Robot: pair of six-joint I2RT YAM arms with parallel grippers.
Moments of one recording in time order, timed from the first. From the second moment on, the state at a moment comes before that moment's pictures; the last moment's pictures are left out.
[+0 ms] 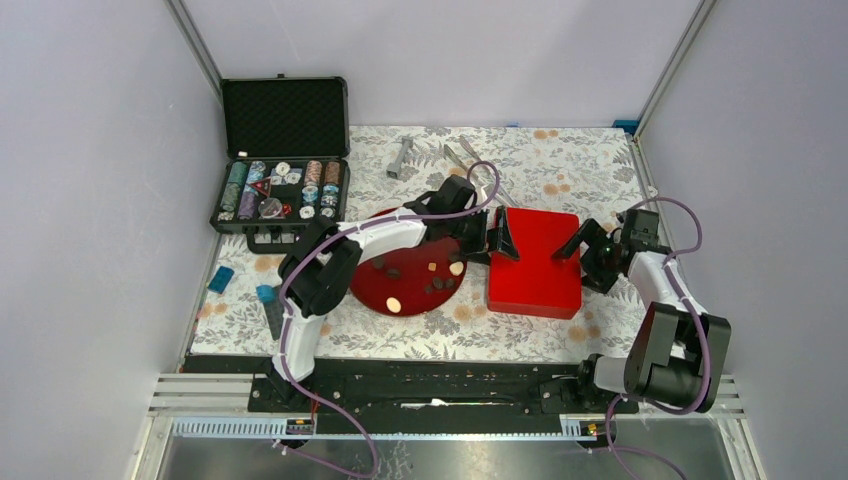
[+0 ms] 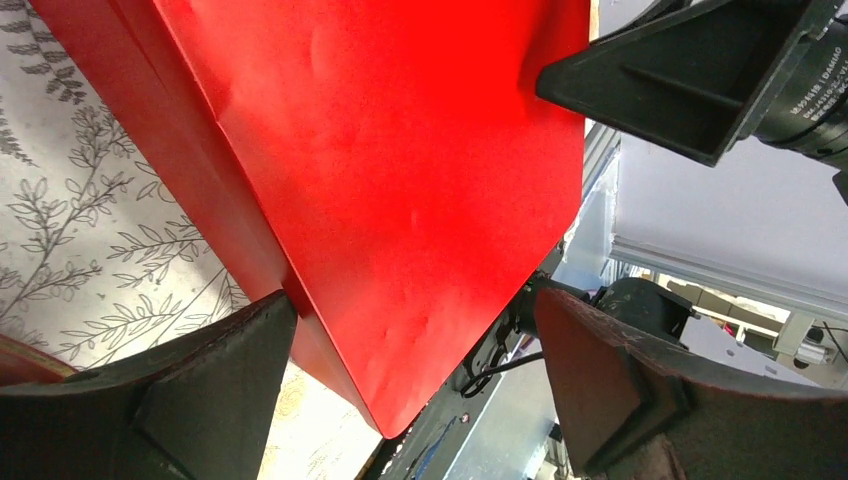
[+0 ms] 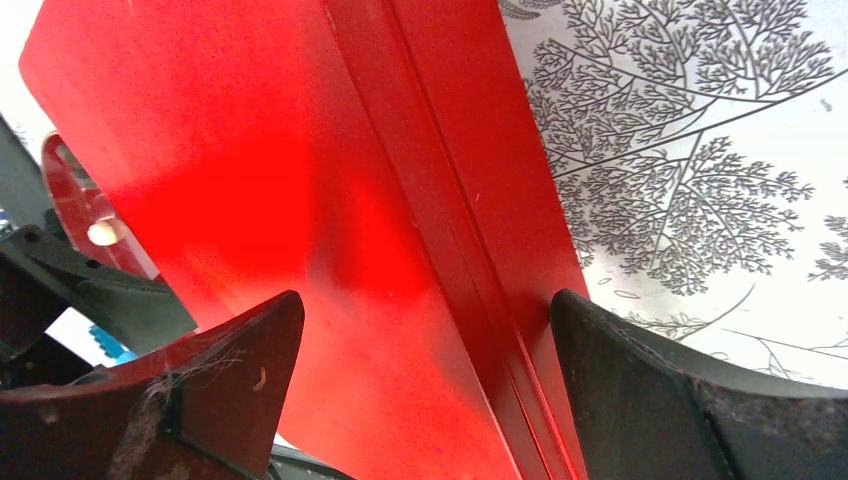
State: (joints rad) left arm -0.78 2.06 1.47 -0.13 0.62 -0.80; right arm -0.27 1.32 0.72 -0.51 -0.41 0.47
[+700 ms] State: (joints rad) left arm -0.76 2.19 1.65 -0.23 0.59 -0.76; right arm -0.27 1.18 0.72 -0.55 -0.33 0.50
